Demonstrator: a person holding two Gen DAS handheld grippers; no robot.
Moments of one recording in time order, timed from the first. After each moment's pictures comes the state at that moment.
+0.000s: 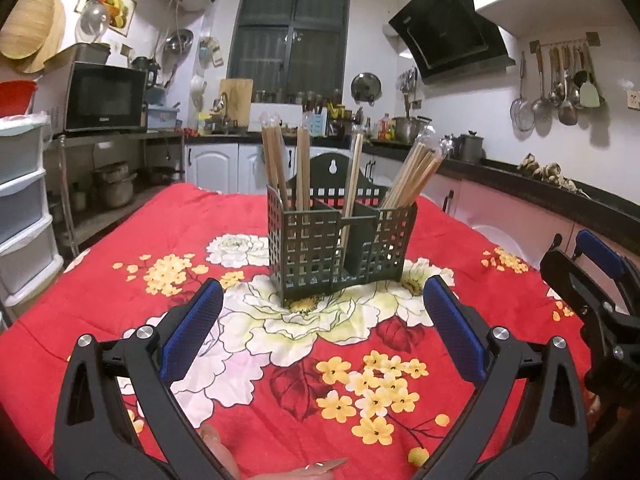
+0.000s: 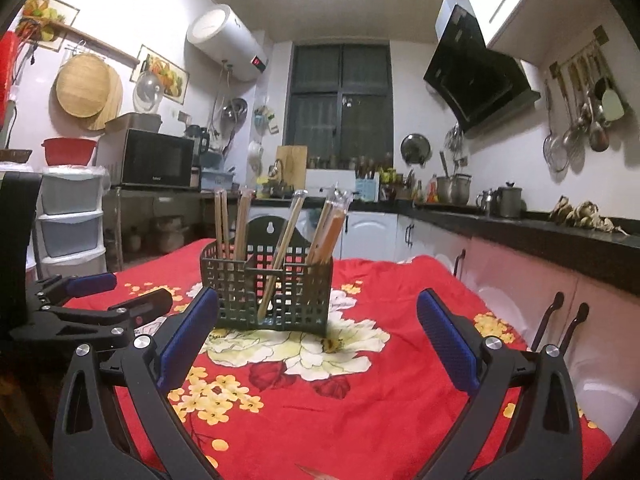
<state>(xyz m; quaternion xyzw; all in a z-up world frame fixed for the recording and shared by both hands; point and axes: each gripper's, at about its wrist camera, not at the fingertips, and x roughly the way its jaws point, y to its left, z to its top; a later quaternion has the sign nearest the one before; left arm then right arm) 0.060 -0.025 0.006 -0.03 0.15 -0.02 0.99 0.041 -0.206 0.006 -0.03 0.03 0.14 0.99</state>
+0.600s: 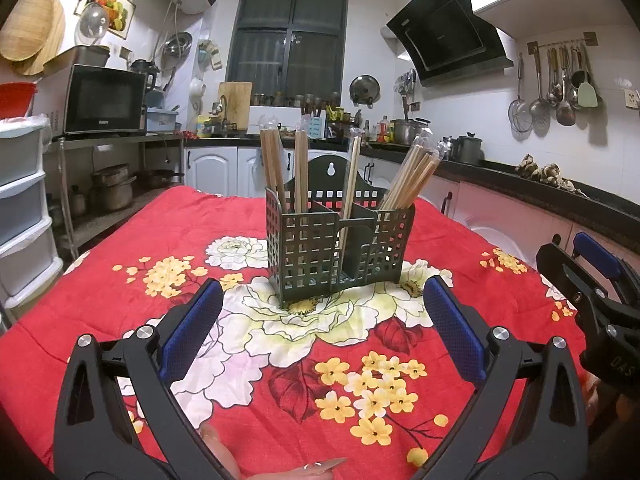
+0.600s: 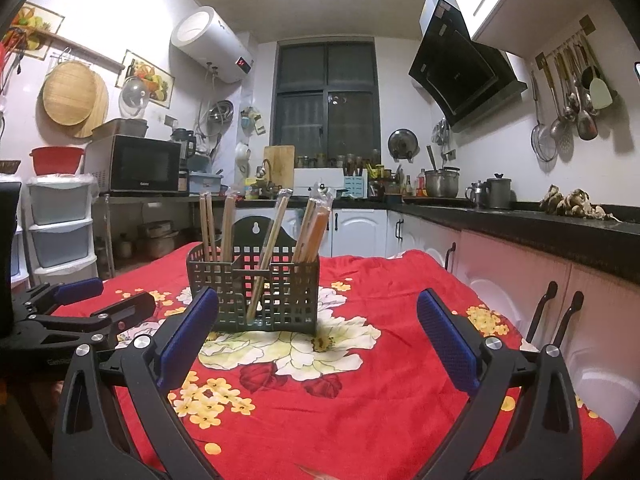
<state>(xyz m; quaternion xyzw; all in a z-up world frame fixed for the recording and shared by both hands) 0.060 -0.027 0.006 -0.03 0.14 -0.02 0.99 0.046 -0.212 0.004 -0.02 0.04 0.12 0.99</state>
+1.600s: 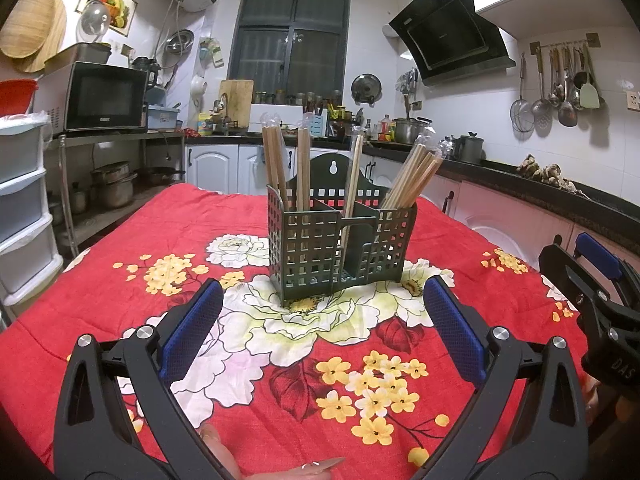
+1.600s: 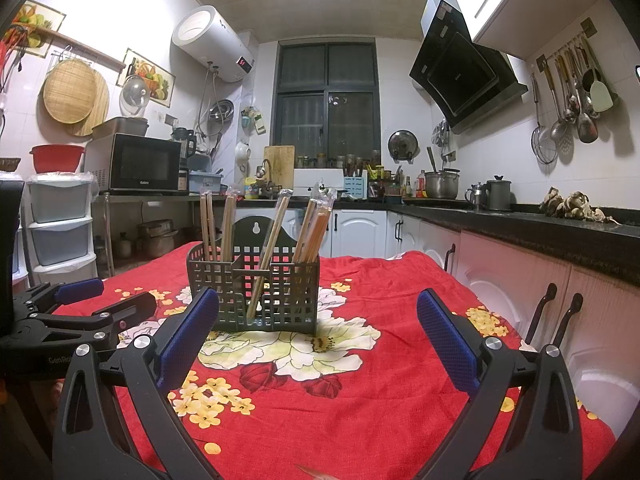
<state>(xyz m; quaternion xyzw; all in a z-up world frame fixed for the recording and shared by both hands) 0.062 -0.025 0.005 -0.03 0.14 -0.02 0.99 0.046 -0.212 0.004 -0.02 0.04 0.12 0.99</state>
